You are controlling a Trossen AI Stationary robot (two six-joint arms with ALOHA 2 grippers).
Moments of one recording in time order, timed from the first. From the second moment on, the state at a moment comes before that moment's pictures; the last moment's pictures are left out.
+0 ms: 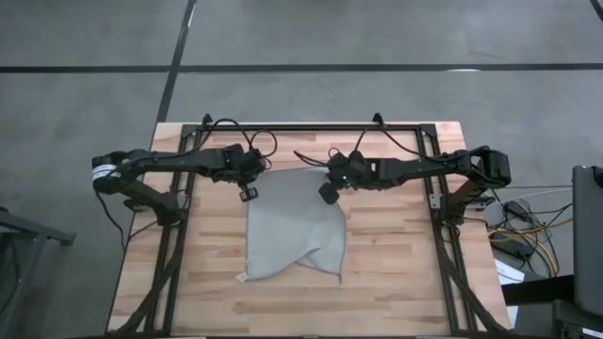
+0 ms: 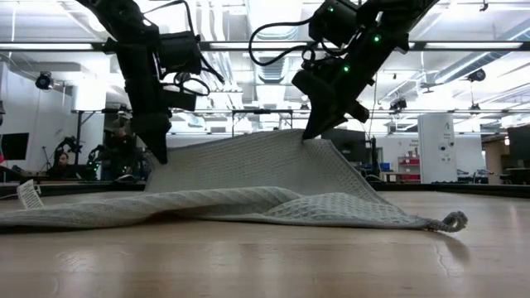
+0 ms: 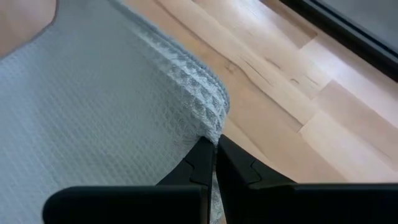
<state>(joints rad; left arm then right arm) 0.33 1.37 0.84 -0.67 -0.32 0.02 -0.15 1.59 0.99 -0.26 0.34 0.47</state>
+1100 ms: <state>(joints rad) 0.33 1.37 0.84 -0.74 0.24 -0.13 -0.11 1.59 0.99 -0.34 0.04 0.64</state>
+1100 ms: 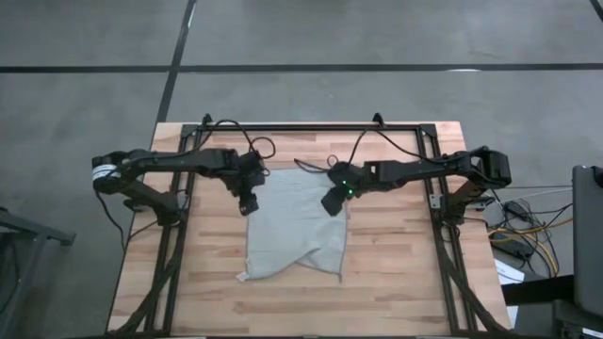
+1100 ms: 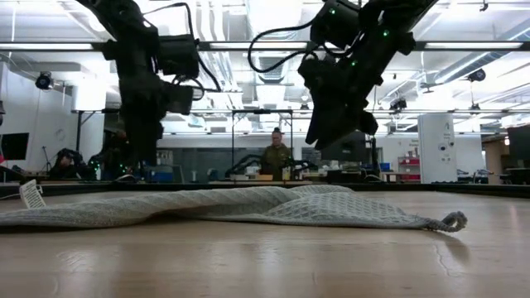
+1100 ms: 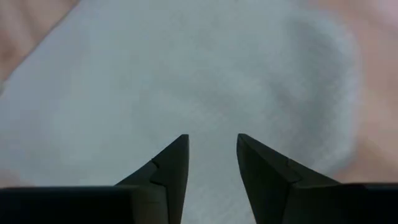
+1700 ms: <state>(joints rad) 0.21 1.35 0.84 -0.81 0.43 -0.13 0.09 1.59 0.99 -0.34 0.04 0.79</state>
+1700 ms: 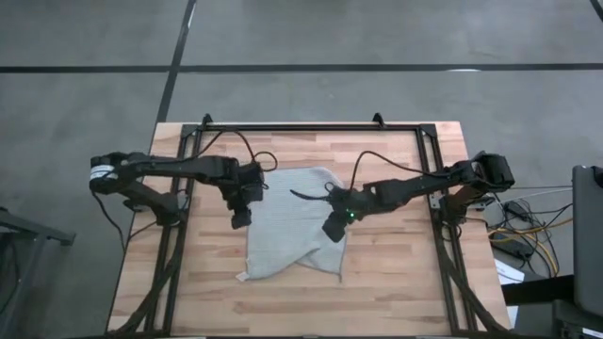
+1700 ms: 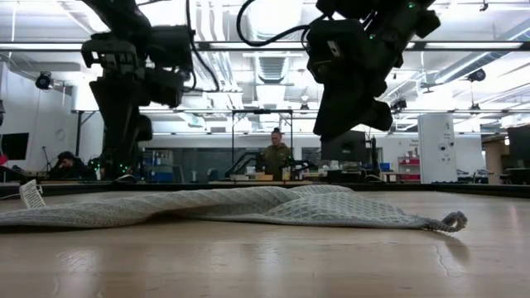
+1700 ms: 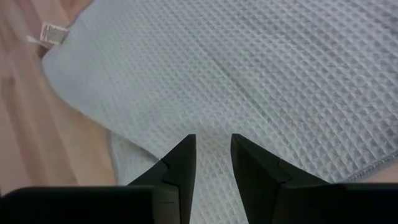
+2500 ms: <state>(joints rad) -0.17 1.19 0.84 -0.68 0.01 -0.45 0.21 1.59 0.99 -0.33 0.08 1.05</state>
